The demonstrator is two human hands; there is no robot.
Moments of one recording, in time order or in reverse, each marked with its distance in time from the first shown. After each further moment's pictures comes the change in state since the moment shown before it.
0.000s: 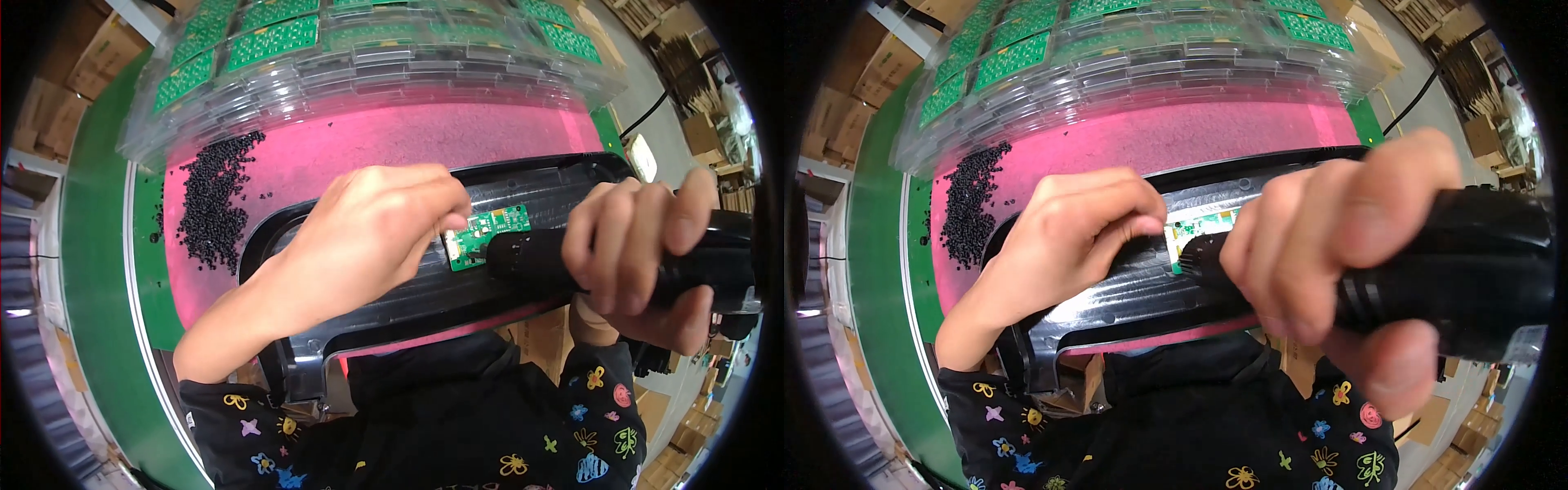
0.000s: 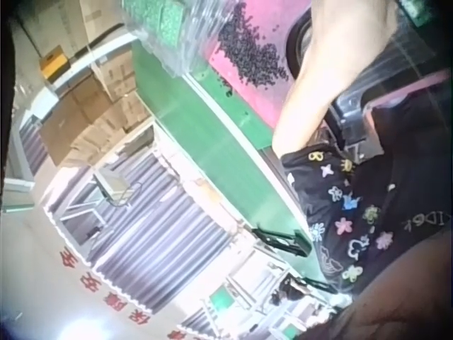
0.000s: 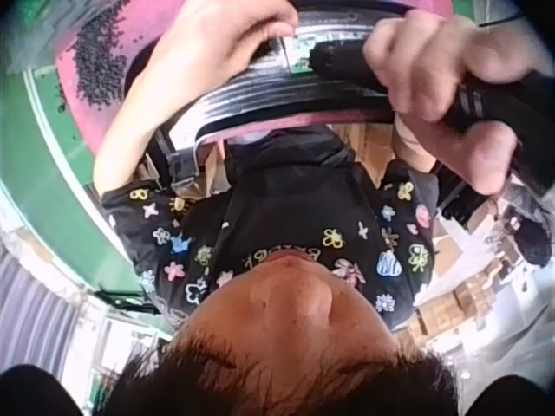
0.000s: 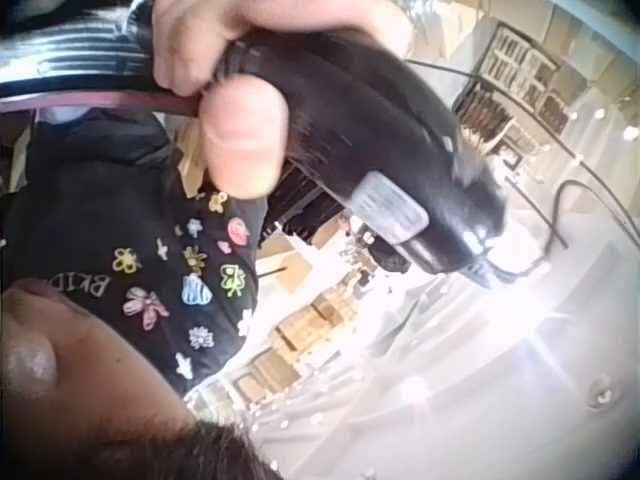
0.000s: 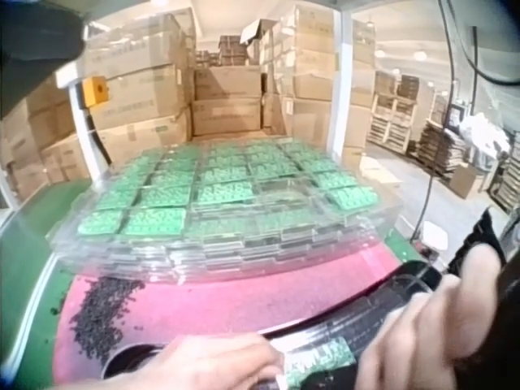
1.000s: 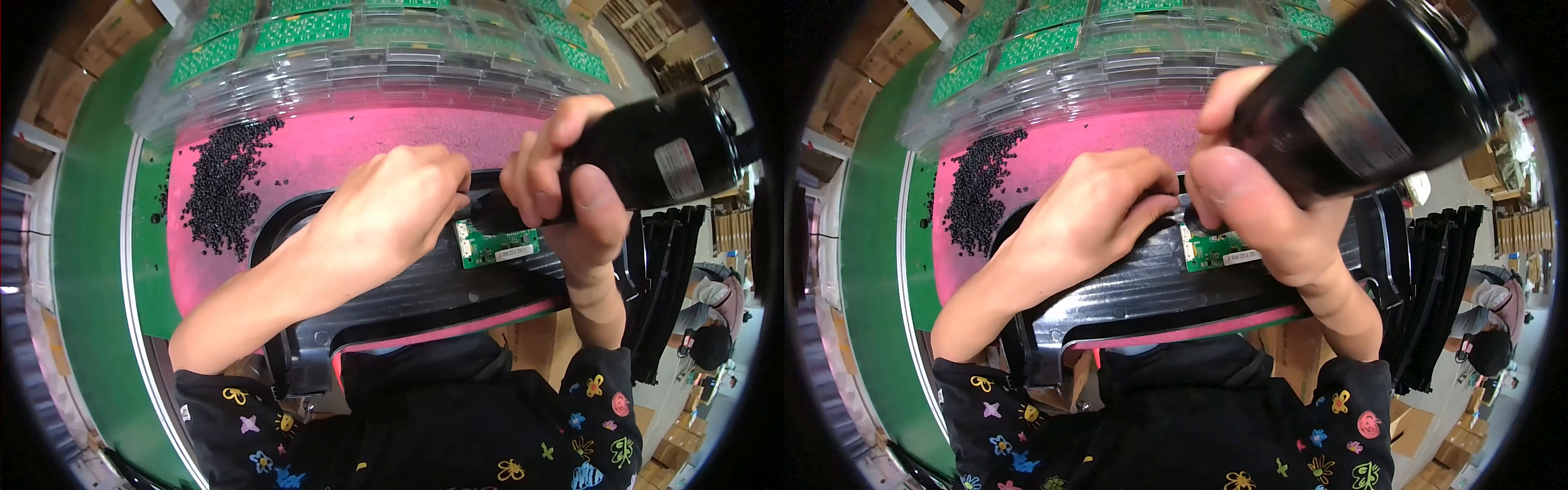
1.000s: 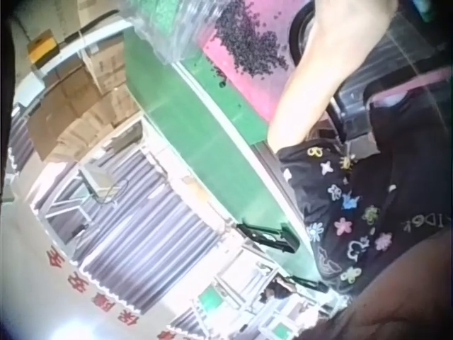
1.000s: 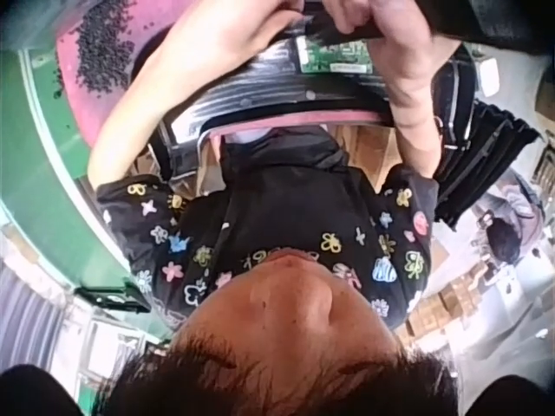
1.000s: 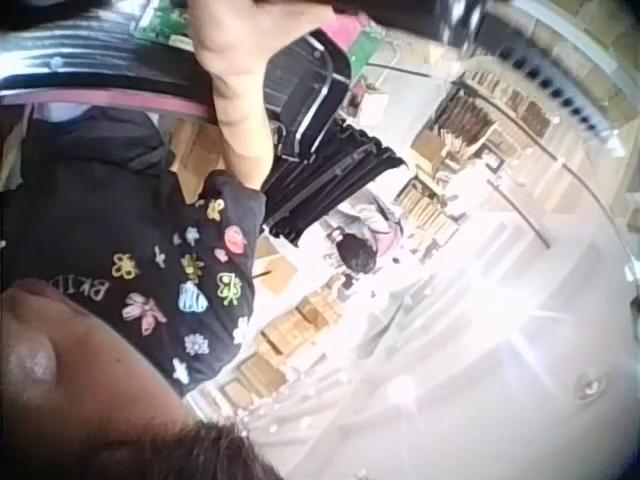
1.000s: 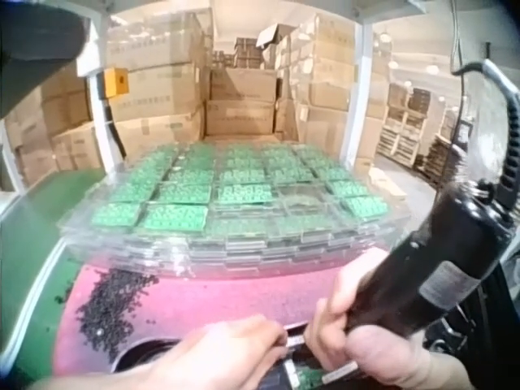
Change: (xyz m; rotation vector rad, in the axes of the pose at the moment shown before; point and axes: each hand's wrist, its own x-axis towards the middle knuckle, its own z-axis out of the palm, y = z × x) left_hand -0.007 -0.007 0.000 0.193 0.097 -0.153; right_hand 0.017 0.037 0.015 -0.361 0.097 0.319
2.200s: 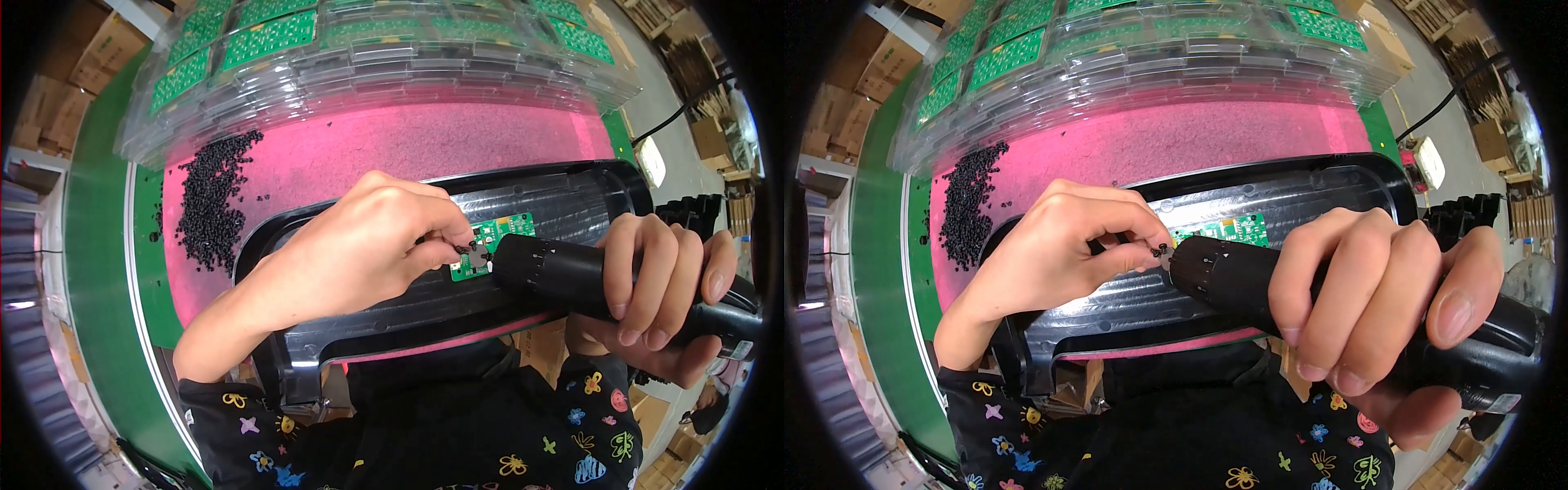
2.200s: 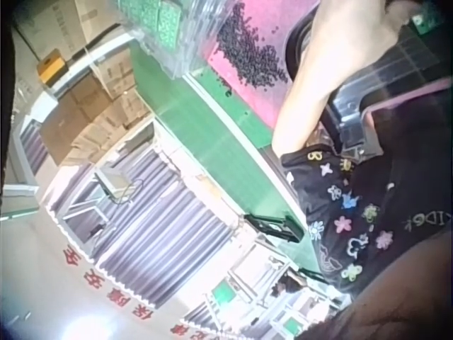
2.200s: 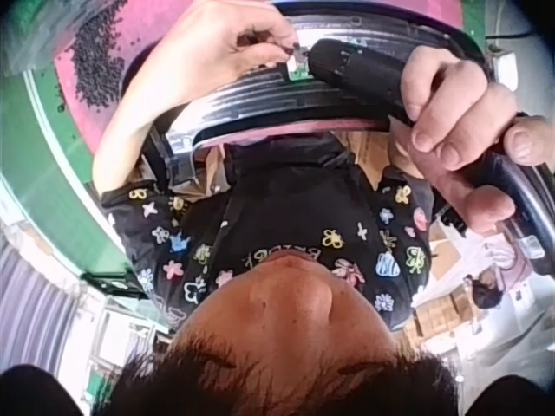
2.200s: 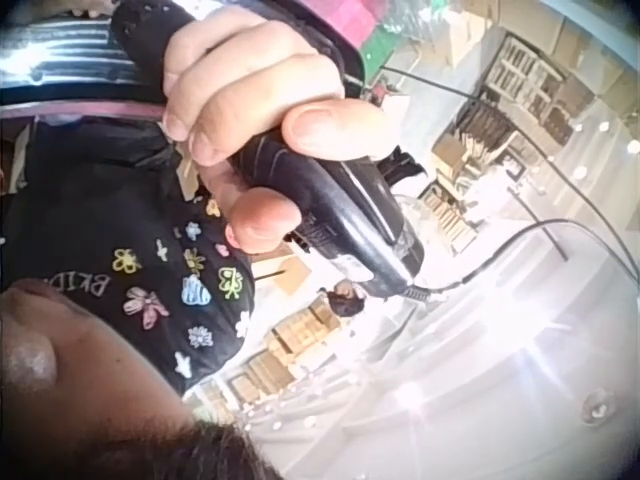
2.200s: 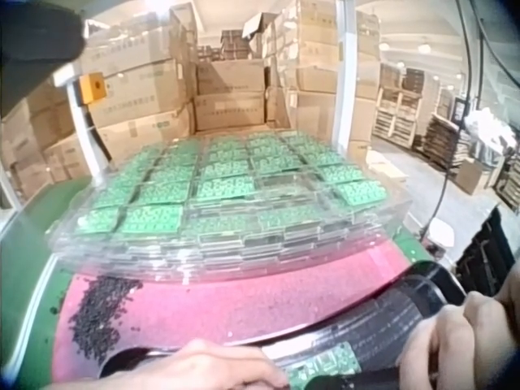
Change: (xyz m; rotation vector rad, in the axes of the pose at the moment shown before) left_hand 0.007 0.007 0.000 -0.275 -0.187 0.000; right_hand -0.032 -0.011 -0.040 0.453 -0.044 -0.534
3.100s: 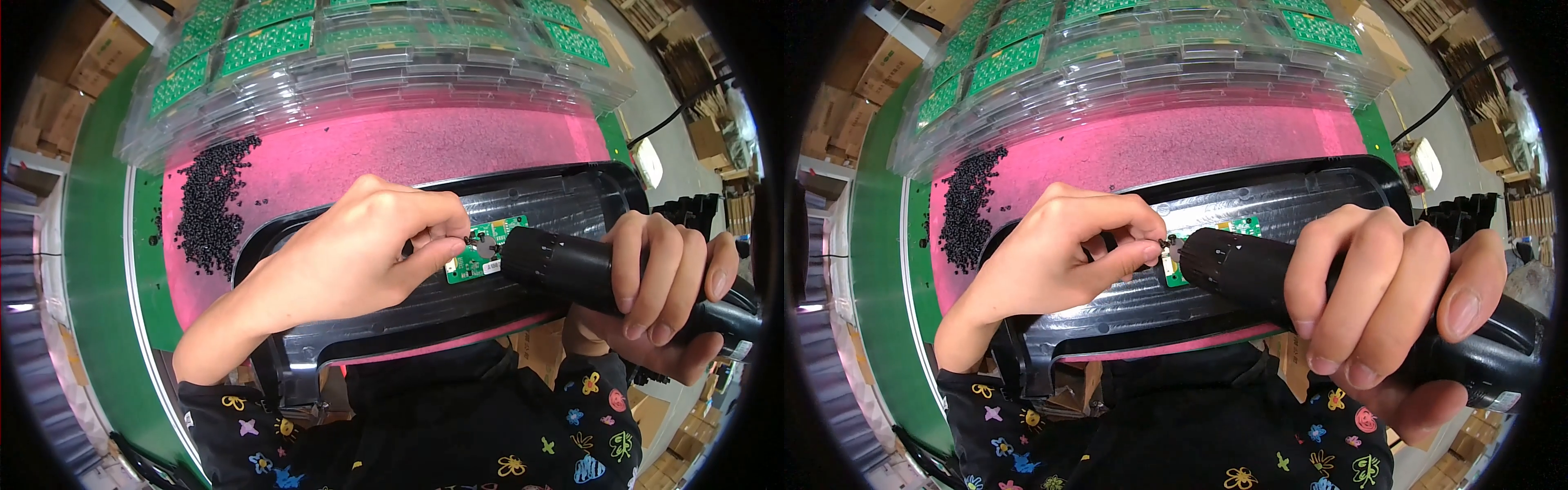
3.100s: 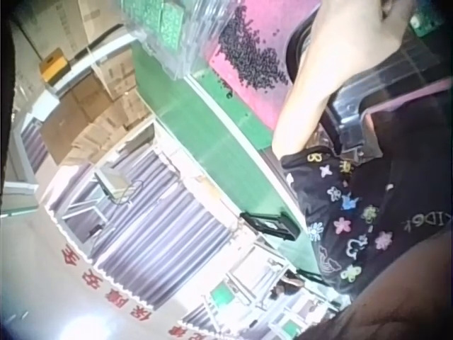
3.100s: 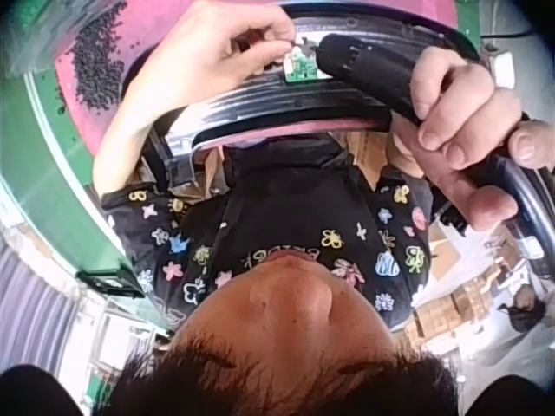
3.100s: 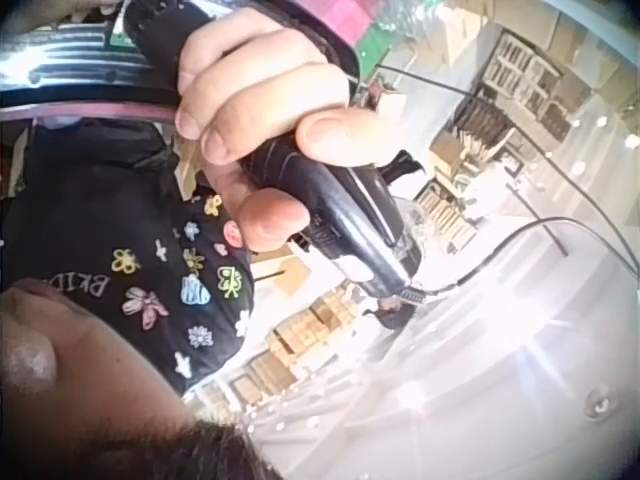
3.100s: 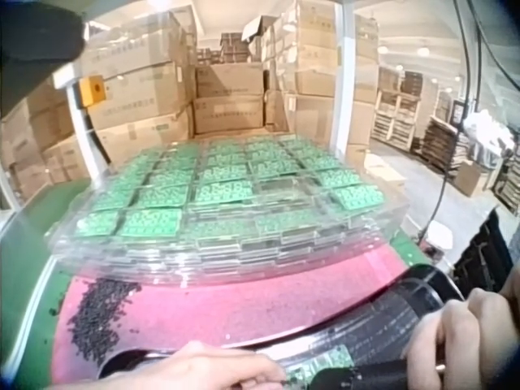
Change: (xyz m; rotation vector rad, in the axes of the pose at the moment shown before) left_hand 0.000 0.004 -0.003 0.015 -0.023 -0.093; right_hand 0.002 -0.003 0.005 -0.025 0.106 -0.024
